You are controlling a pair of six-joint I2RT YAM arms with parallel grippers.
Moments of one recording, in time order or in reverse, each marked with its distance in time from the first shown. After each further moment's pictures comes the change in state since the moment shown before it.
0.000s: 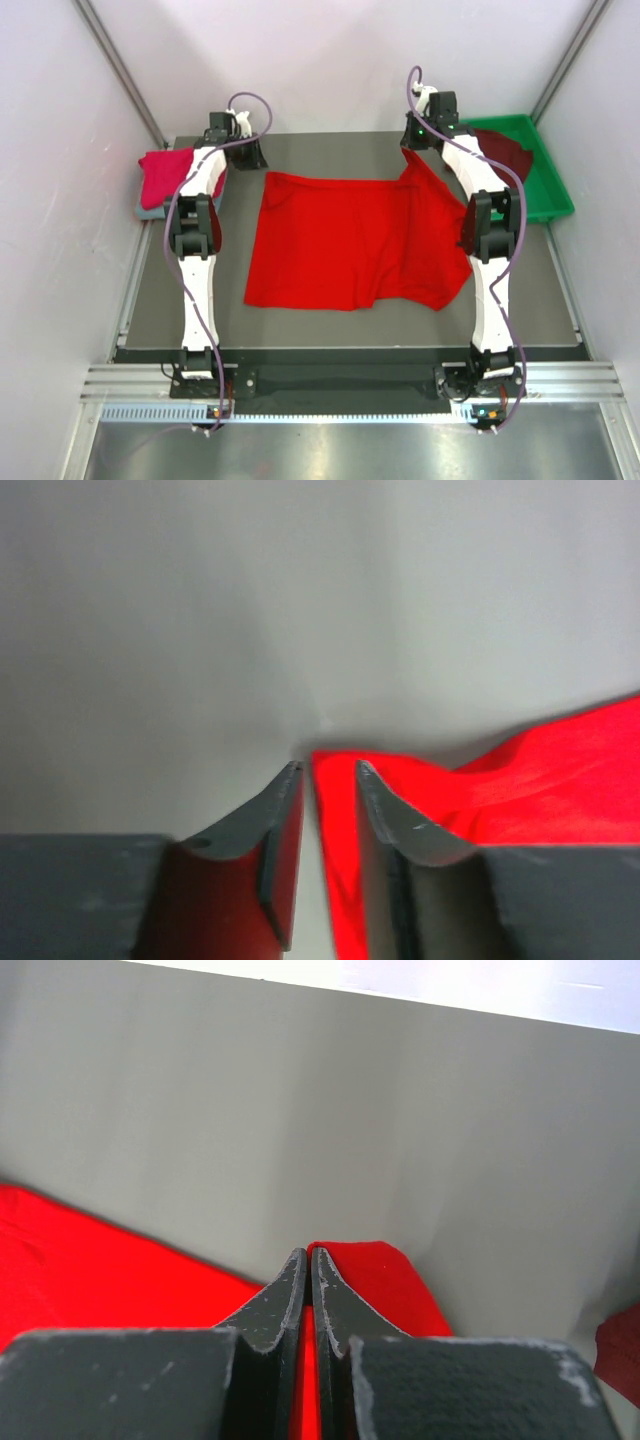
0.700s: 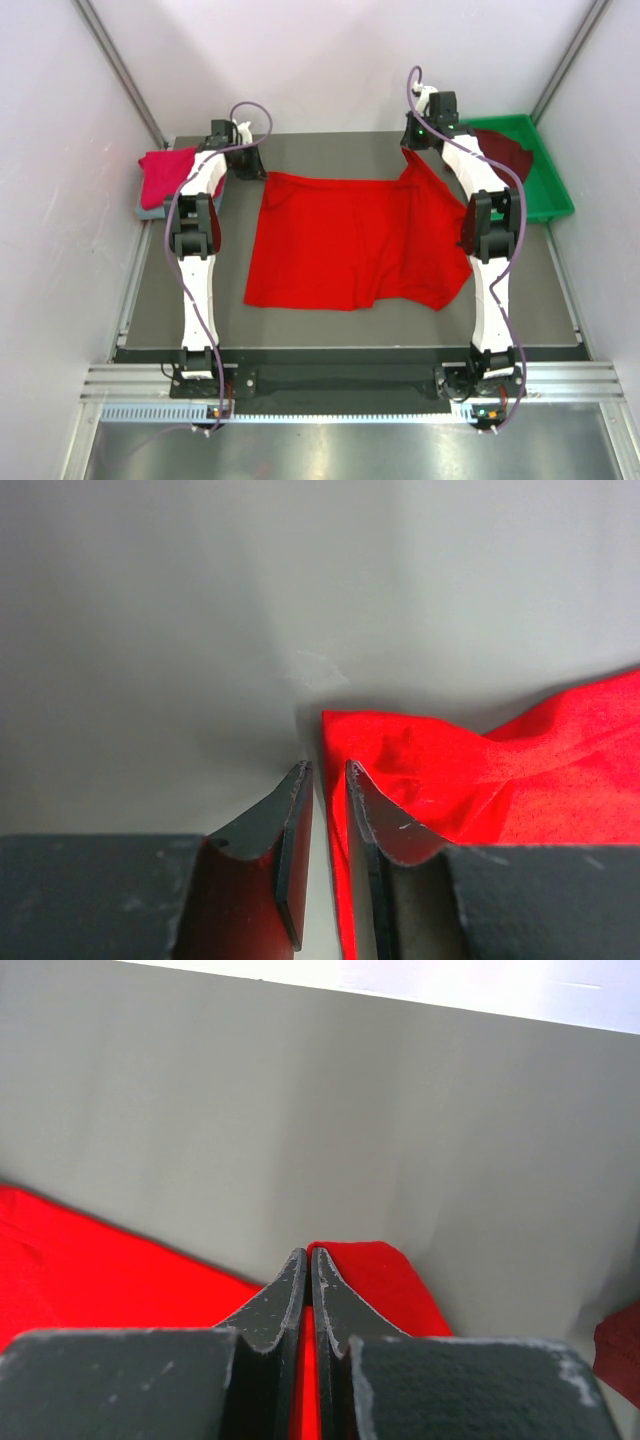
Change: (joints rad) left arm 0.006 0.000 -0.084 -0.024 0.021 -0.006; right arm 0.000 0.000 0.000 0.000 0.003 0.000
